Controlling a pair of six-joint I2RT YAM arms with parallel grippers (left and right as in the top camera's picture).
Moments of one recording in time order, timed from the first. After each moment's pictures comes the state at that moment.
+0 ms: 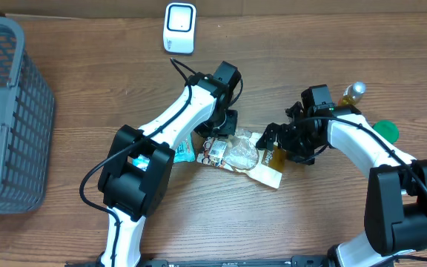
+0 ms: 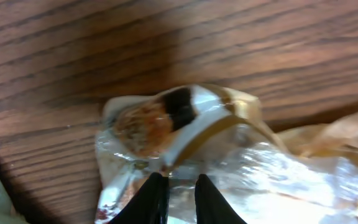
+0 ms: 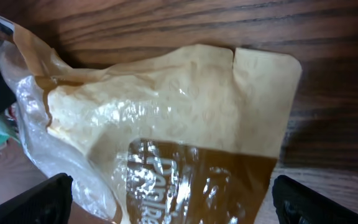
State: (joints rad) left arm -0.54 2.14 1.63 -0.96 0.14 -0.39; right arm 0.15 1.74 1.02 -0.73 -0.48 0.35
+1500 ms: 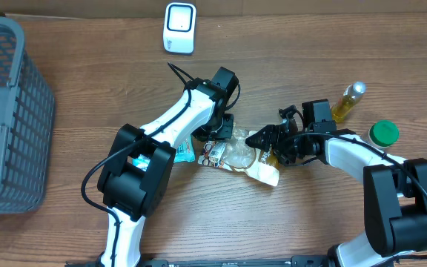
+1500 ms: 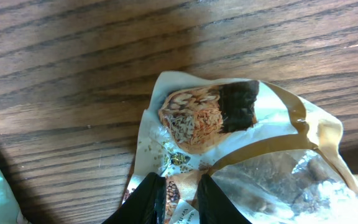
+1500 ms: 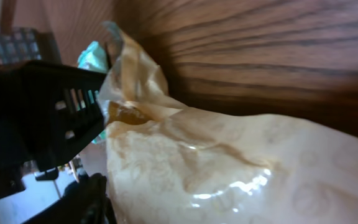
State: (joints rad) left arm -0.54 2.14 1.58 -0.93 0.10 -0.42; right arm 0.14 1.74 0.79 -0.20 -0.83 0.54
